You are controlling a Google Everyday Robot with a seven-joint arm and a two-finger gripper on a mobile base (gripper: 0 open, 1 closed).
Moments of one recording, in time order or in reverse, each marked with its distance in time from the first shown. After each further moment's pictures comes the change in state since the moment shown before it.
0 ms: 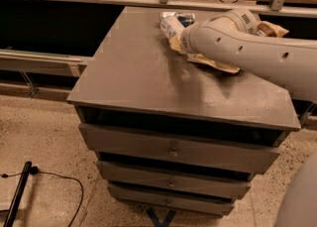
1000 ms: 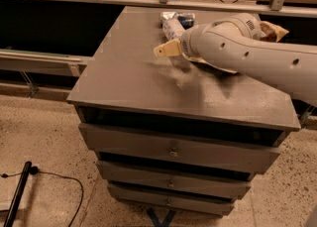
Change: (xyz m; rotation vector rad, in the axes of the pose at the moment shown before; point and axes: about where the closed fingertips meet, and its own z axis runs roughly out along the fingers) arm 0.002 0.013 -0.015 -0.031 -0.035 -0.019
